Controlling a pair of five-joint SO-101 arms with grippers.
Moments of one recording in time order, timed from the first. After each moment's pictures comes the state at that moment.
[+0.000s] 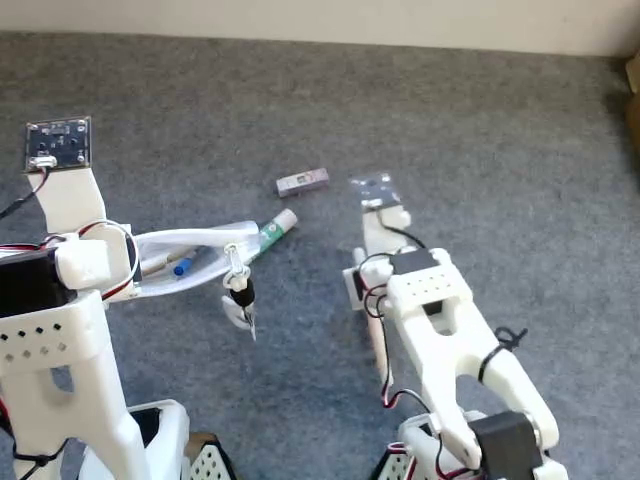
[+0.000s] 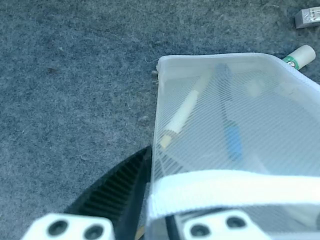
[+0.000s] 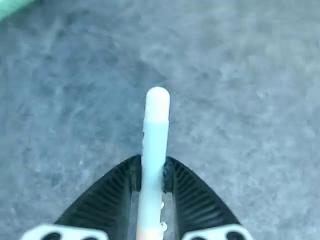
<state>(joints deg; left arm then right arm) -20.4 -39.7 16.0 99.6 4.7 -20.7 -19.4 49.6 46.9 3.4</state>
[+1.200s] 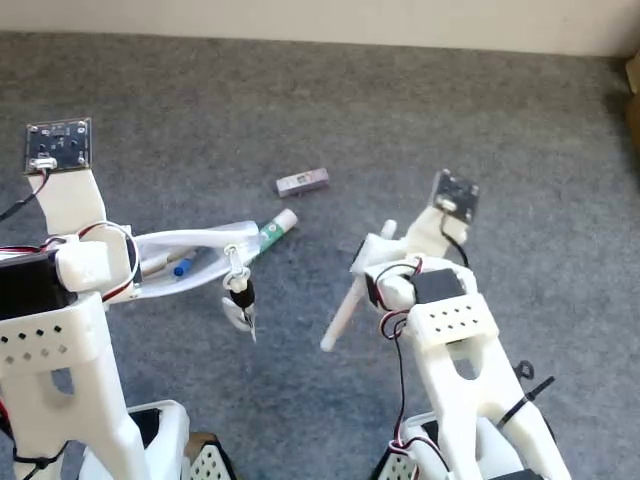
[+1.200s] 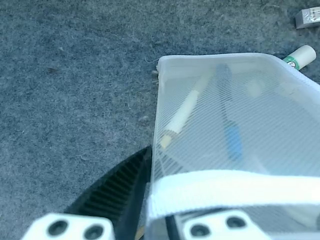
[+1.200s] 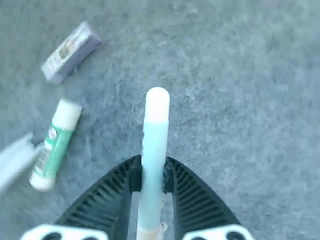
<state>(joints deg) -20.4 -39.8 16.8 99.1 4.7 -18.7 -36.2 53.8 45.6 -35.6</state>
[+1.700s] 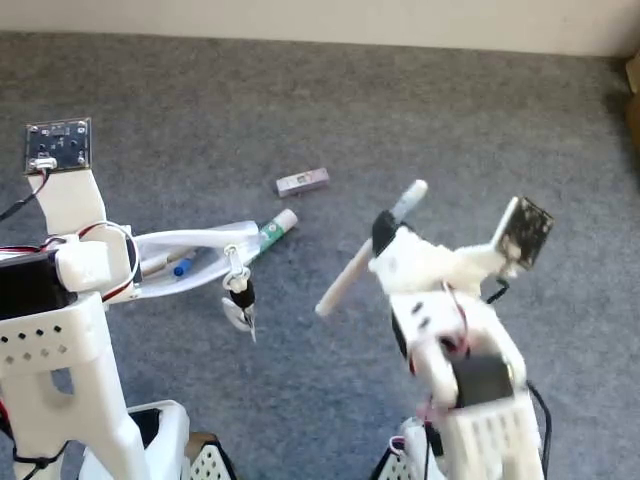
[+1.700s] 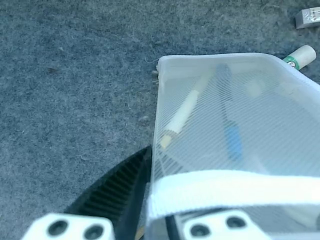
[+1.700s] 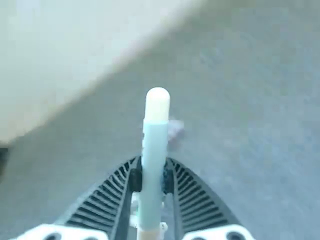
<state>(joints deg) -20.4 -39.8 16.8 99.1 4.7 -18.1 -73.5 59.9 45.7 -38.6</state>
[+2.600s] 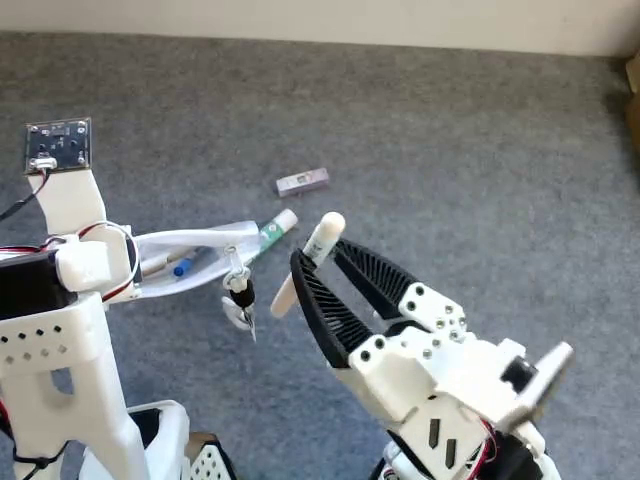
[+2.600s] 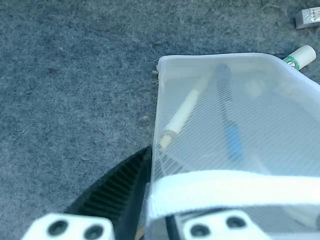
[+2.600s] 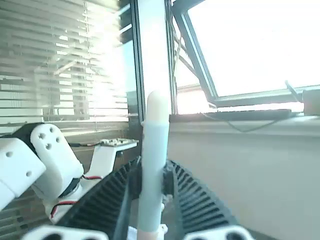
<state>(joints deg) -20.4 -39.8 16.8 99.1 4.7 -48.4 -97.9 59.8 23.6 -4.5</state>
